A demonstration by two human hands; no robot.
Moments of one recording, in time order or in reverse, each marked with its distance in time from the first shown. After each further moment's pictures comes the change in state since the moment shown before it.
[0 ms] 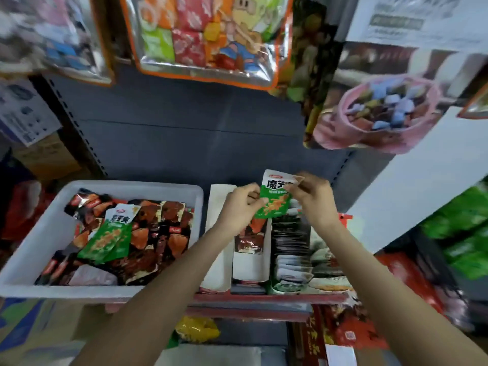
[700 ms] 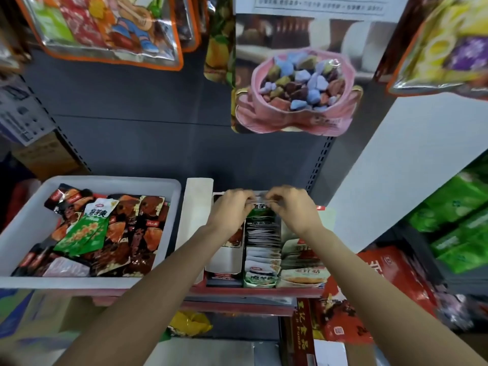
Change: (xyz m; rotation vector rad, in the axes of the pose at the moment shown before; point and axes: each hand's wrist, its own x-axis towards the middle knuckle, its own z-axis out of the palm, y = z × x) left_hand -0.003 0.010 0.054 0.594 -0.018 0.107; right_hand -0.013 0.047 -0.031 -0.527 -0.238 -0.098
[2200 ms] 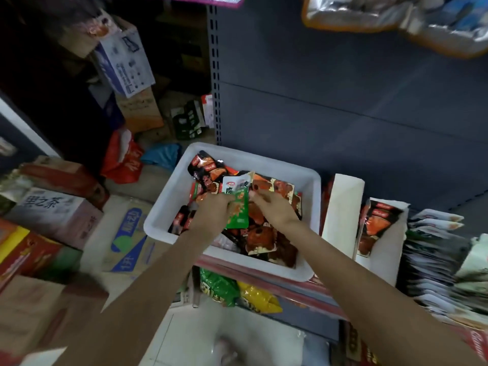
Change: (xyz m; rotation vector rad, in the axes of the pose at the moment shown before) left_hand -0.139 -0.284 -0.157 0.080 -0.027 -0.355; right_hand 0.069 -0.277 0.224 0.360 -0.494 0.235
